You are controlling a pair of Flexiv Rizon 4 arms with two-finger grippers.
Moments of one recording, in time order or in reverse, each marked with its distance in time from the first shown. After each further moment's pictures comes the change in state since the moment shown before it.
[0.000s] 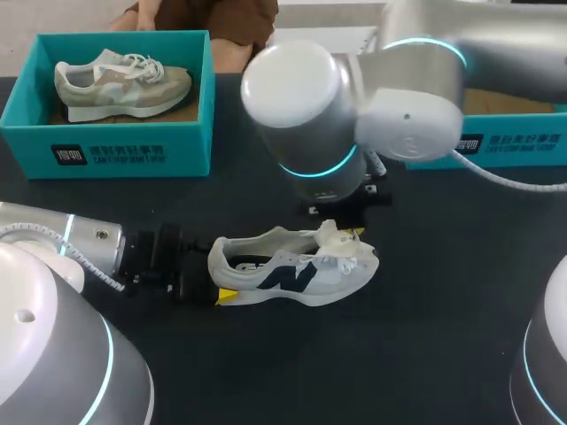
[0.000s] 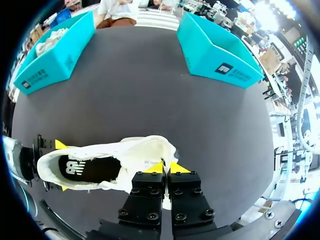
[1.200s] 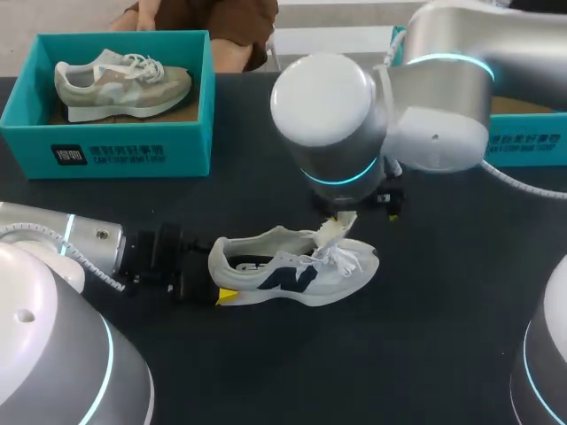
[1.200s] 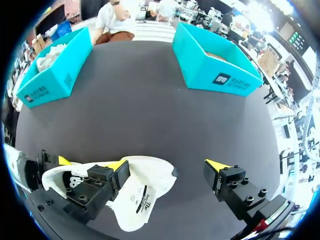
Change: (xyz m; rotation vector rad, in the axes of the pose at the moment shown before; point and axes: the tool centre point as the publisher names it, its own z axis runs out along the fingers) left arm 0.000 0.000 0.000 0.000 0.000 0.000; right arm -0.004 0.028 -0.009 -0.126 0.054 0.031
